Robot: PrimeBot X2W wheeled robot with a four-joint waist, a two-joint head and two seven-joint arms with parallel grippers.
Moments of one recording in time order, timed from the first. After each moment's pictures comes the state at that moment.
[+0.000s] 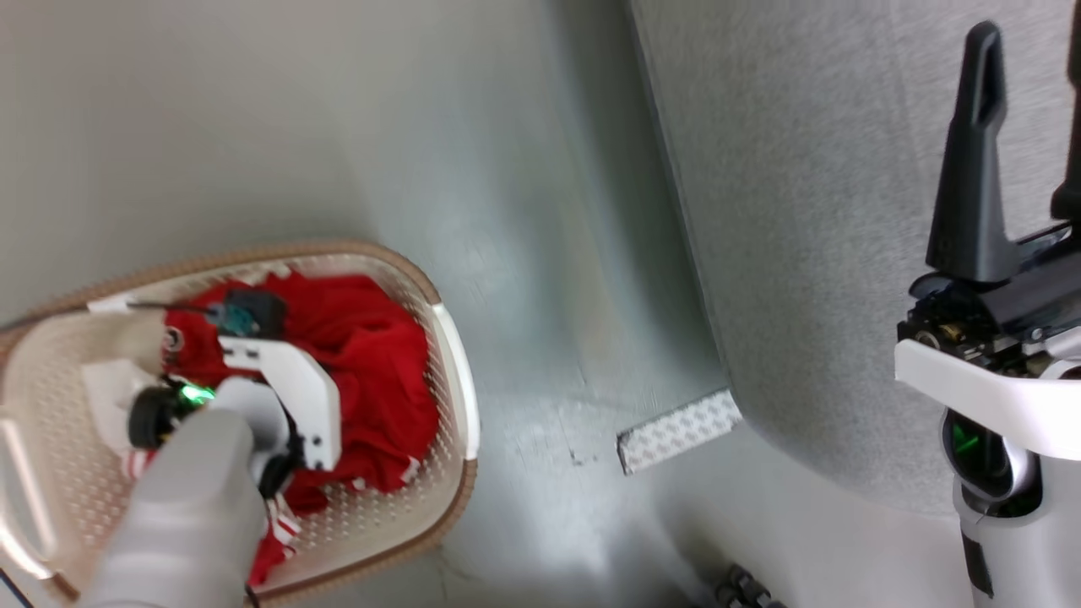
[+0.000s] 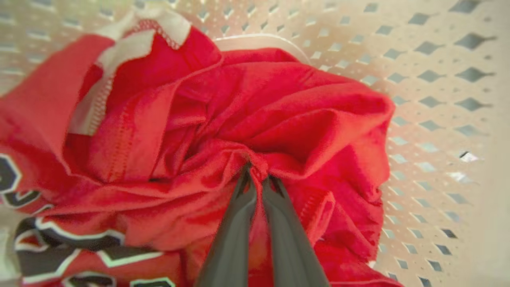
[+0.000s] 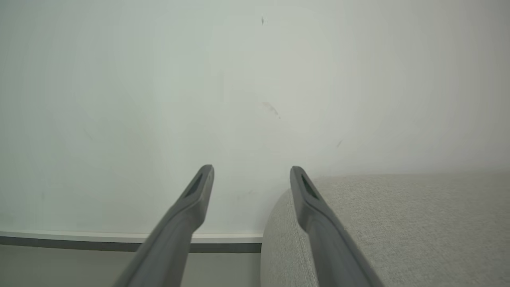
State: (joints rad) left arm -0.90 0.22 -0.51 1.22 -0.44 -0.13 0.08; right arm -0.56 -0.05 0.13 -0.22 0.34 0.13 -0.26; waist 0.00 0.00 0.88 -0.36
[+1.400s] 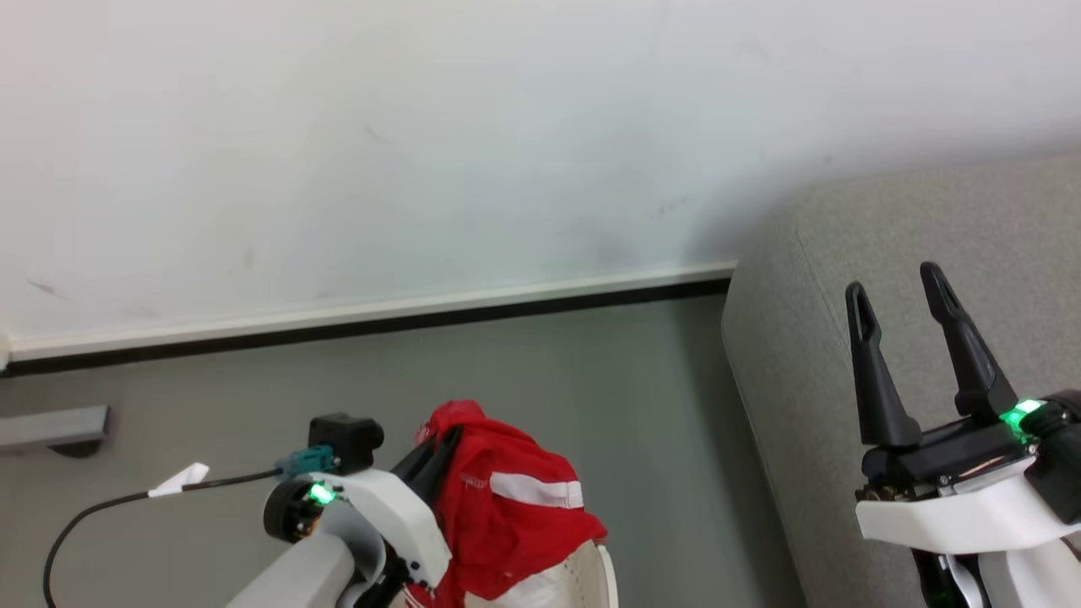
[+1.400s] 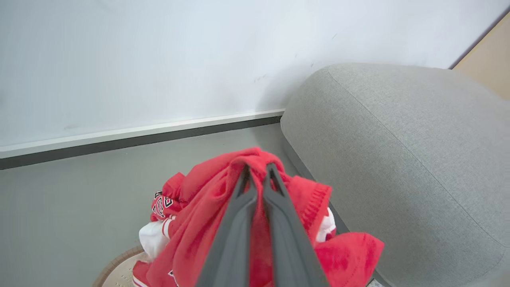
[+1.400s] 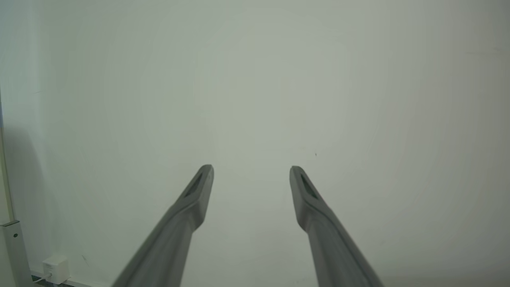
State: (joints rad) left arm -0.58 0.24 -0.81 0.79 -0.81 -0.13 -0.26; right arm -0.26 -0.15 0.18 -0.03 0.35 0.13 -0.26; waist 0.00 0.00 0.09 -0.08
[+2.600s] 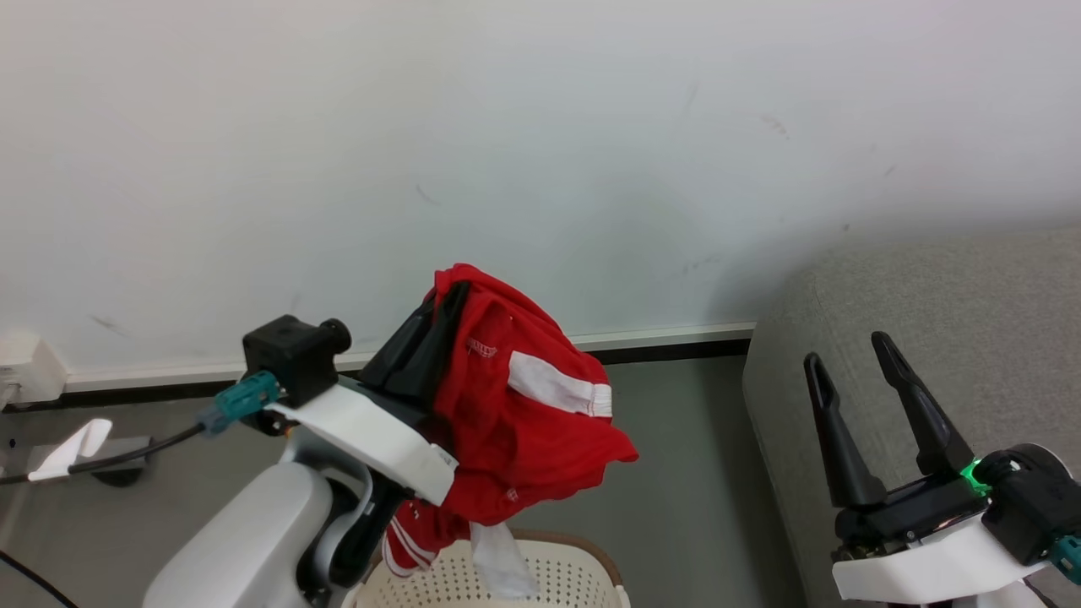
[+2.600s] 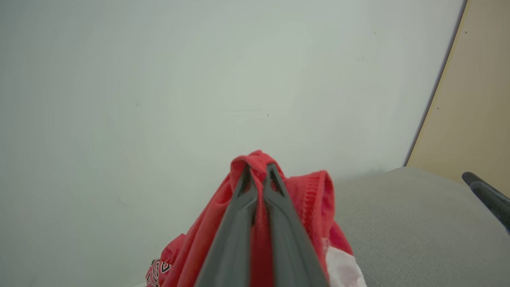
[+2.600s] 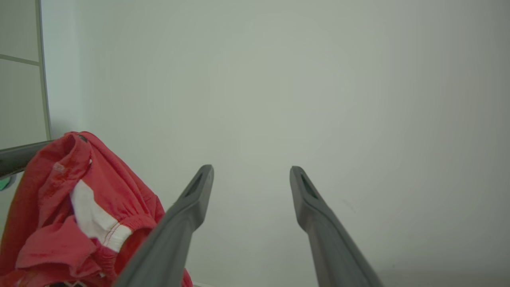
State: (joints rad) left arm -0.54 0.40 -0.66 0.10 -0.74 0.09 -0.19; right arm -0.18 -0.18 0.25 0.00 0.38 0.13 -0.26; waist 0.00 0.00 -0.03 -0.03
